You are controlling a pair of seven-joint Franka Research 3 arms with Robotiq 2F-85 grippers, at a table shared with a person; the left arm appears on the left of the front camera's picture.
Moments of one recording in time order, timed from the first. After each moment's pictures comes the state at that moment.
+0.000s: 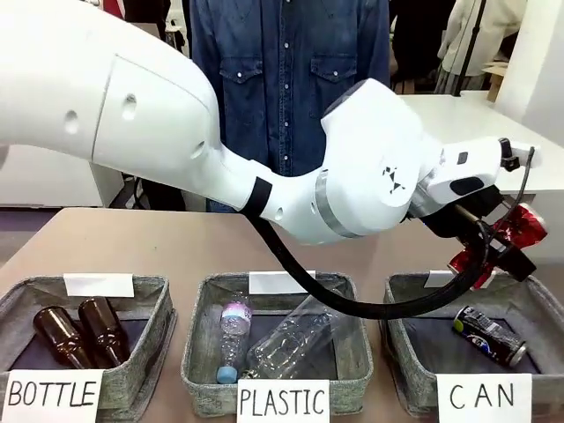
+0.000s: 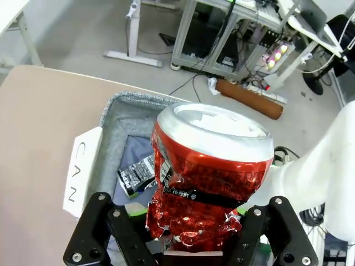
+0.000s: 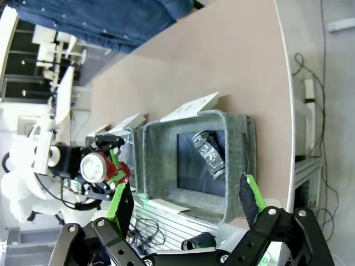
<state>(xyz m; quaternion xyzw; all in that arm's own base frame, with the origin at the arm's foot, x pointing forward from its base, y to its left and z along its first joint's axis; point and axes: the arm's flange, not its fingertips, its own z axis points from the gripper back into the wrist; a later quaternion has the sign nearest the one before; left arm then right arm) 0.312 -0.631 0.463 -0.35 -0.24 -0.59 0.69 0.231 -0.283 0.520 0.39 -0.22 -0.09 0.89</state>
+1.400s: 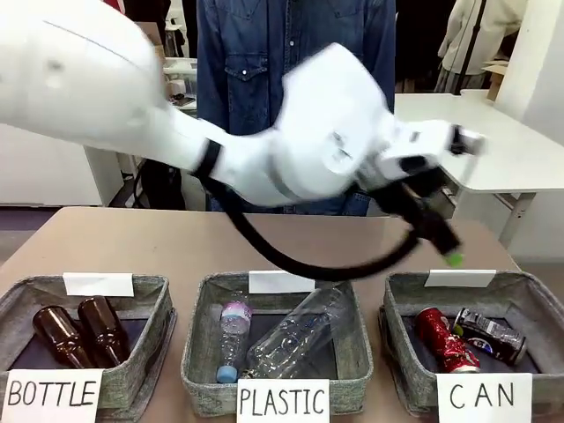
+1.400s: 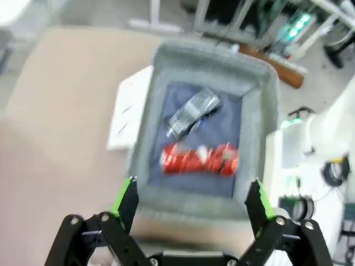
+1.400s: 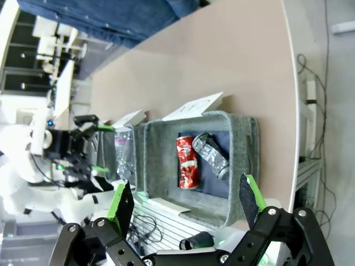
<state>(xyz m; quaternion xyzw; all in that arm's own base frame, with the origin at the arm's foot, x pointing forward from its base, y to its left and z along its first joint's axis) 0.349 -0.551 0.485 -0.27 -0.21 -0.61 0.71 0.248 -0.267 0.523 0.39 -0.21 -0.06 0.90</state>
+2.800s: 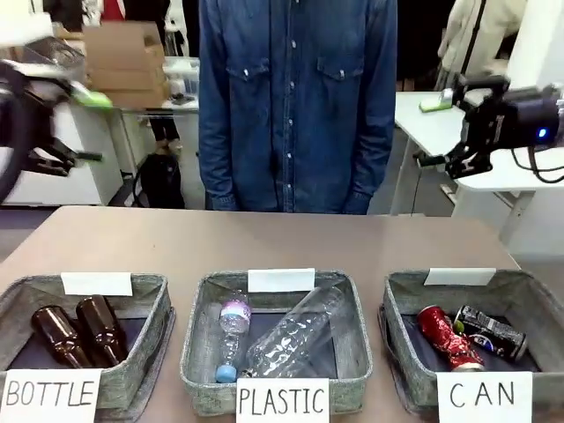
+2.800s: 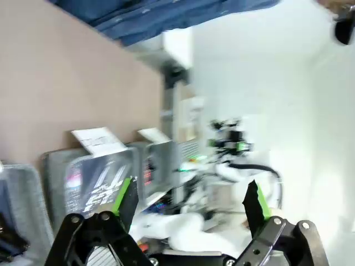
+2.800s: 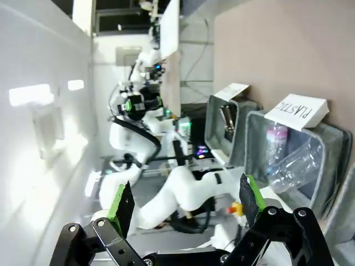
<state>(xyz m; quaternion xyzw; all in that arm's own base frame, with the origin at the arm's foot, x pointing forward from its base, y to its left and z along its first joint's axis) 0.349 -0.014 0.539 -0.61 -0.19 0.08 0.76 0.392 0.026 0.530 0.63 -0.05 -0.02 0.78</state>
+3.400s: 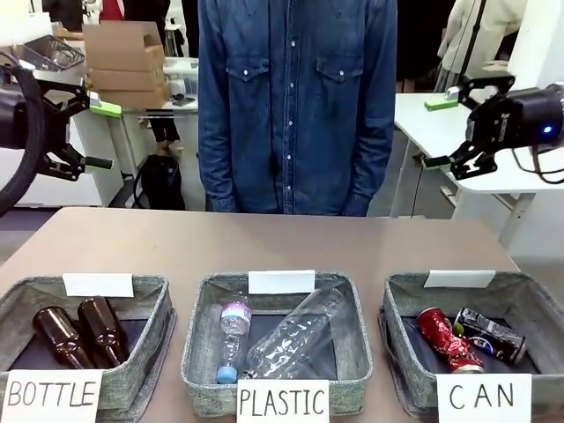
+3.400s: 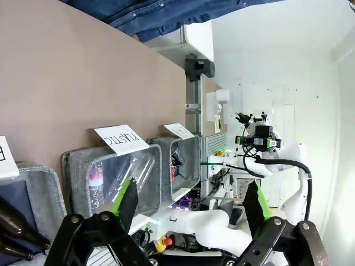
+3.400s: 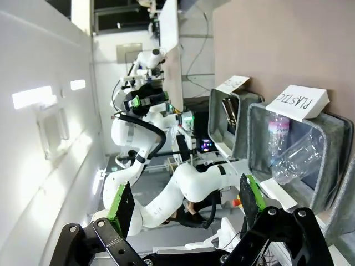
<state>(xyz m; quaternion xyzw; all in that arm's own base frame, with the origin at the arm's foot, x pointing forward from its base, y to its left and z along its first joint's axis) 0.364 -0.032 0.540 -0.55 -0.18 0.05 0.81 0.393 0.027 0.531 0.62 -0.03 -0.03 0.78</state>
